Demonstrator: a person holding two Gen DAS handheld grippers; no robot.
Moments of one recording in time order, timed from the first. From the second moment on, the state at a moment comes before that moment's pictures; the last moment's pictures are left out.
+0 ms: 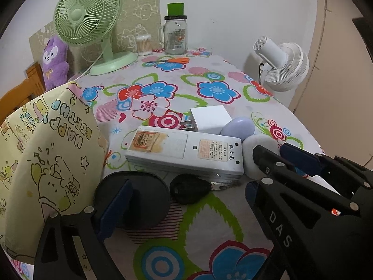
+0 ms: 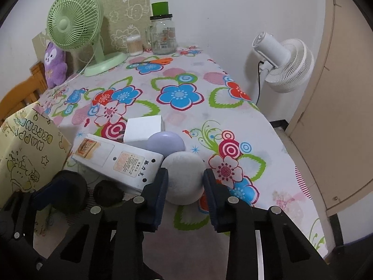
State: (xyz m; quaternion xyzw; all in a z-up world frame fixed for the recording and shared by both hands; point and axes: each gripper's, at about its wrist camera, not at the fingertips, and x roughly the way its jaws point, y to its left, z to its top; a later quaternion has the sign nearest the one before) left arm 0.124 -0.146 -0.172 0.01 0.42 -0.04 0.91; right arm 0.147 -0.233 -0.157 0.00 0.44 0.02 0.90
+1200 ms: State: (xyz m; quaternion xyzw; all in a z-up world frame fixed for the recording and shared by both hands) left arm 0.129 -0.123 -0.183 0.00 0.43 0.00 0.90; right arm 0.152 -0.233 -0.175 0.02 0.45 -0.01 0.89
